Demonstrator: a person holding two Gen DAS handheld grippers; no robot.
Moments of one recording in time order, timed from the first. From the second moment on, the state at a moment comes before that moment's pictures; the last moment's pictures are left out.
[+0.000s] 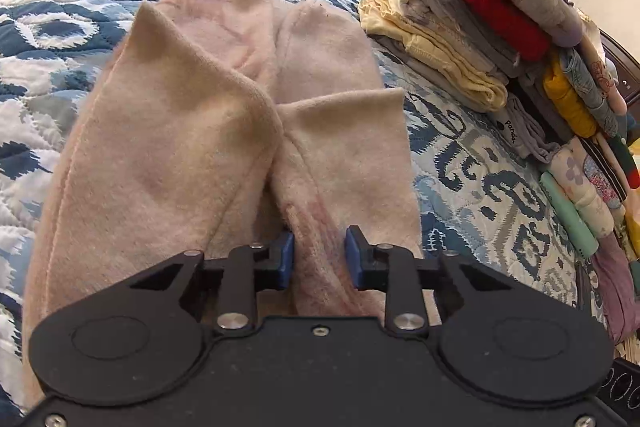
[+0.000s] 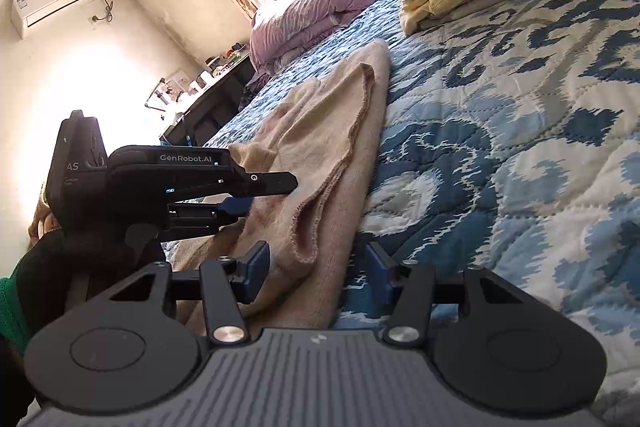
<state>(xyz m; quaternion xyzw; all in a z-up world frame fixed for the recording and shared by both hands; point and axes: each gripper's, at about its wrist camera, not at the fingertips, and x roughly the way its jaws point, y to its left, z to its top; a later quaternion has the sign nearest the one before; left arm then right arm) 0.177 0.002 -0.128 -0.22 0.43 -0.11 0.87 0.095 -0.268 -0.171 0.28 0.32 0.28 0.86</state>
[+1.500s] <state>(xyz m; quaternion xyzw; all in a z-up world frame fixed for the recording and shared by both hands) 0.136 -0.016 -0.122 -0.25 0.43 -0.15 0.85 0.082 -0.286 -0.174 0.34 0.31 0.29 0.84</state>
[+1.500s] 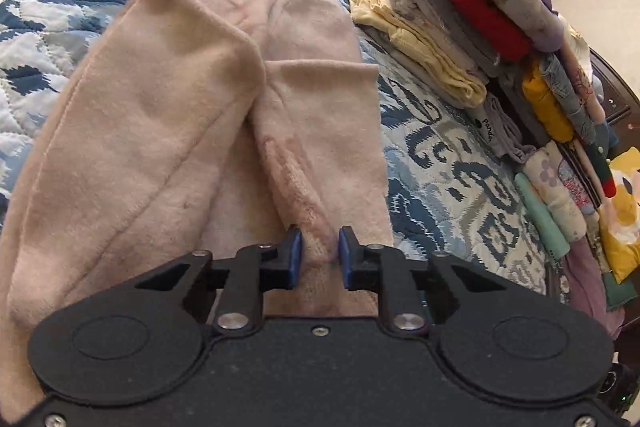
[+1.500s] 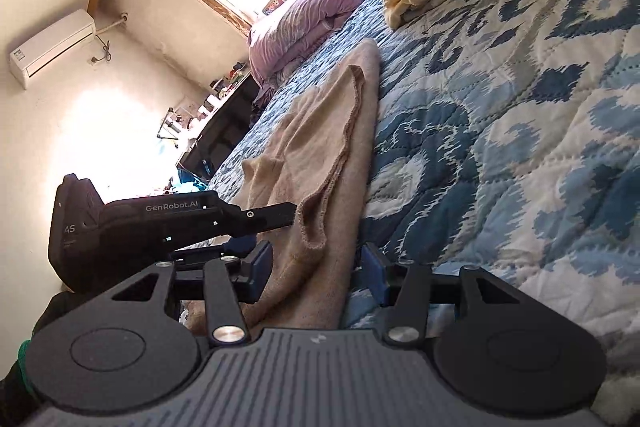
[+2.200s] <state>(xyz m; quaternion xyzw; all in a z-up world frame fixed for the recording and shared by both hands) 0.141 0.012 -0.120 -0.25 0.42 -0.14 0.86 0.071 -0.274 -0.167 0.29 0.32 0.30 0.85</state>
